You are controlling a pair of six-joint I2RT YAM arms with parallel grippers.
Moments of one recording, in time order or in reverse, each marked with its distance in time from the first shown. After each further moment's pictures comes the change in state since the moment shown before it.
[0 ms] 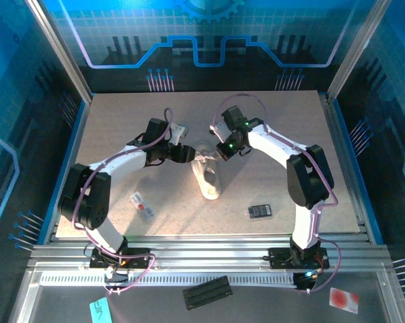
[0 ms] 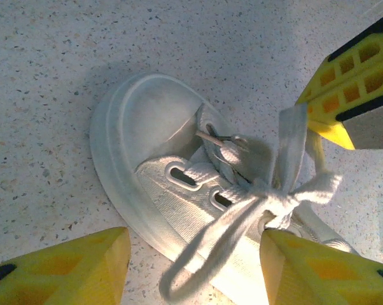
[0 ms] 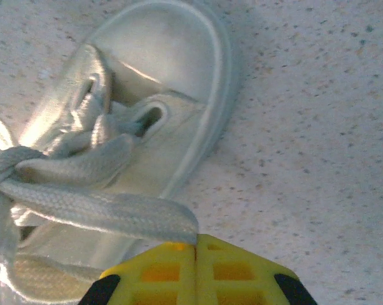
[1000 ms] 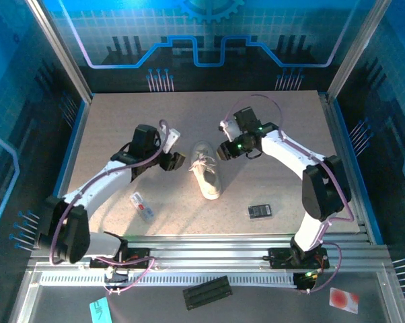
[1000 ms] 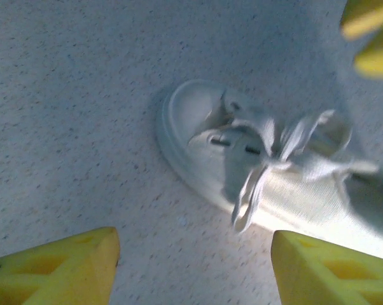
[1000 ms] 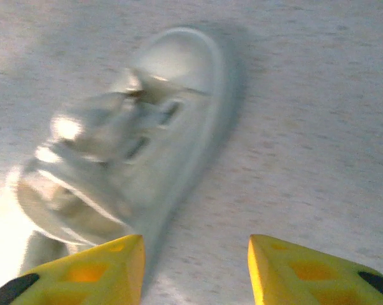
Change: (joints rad) left arm -0.011 -0.274 -0.115 -0.057 -0.173 0.293; right arm -0.030 -0.175 -0.158 0.097 -0.151 0.154
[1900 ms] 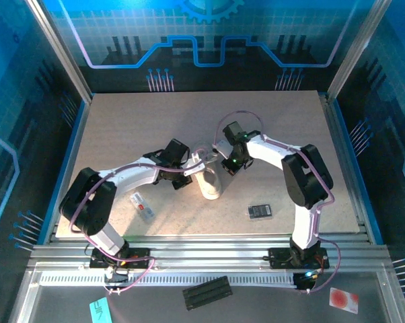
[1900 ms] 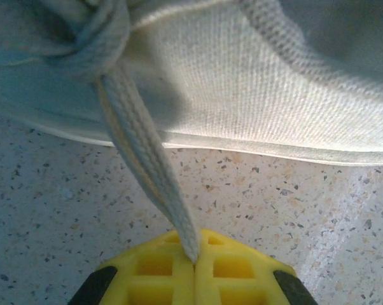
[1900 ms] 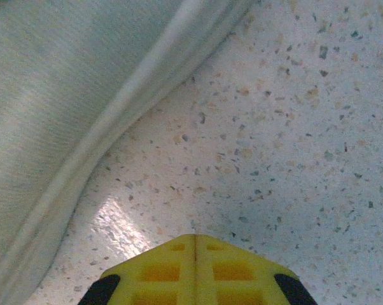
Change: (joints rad) left arm -0.210 0.249 0.025 -0.162 -0.171 0.345; right arm 0.040 0.181 -0.018 -0.065 0.205 -0.251
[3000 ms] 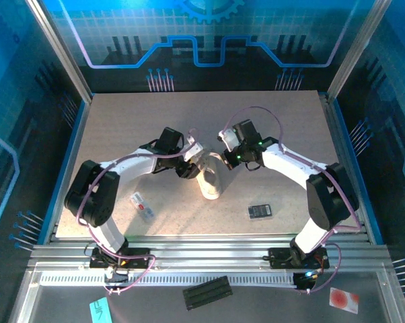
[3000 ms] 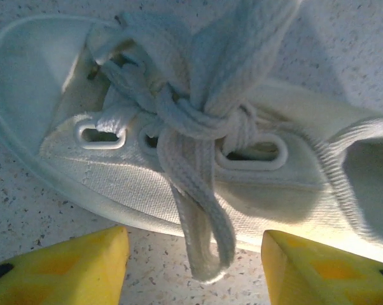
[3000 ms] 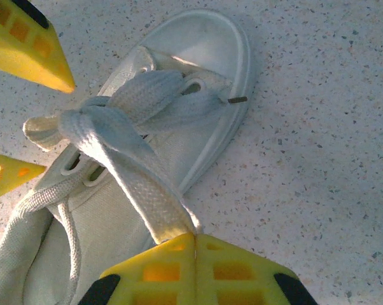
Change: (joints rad) left arm 0.101 0.083 0.089 0.115 0.241 -0.141; right arm -0.004 -0.281 -0.188 0.258 -0.109 0.208
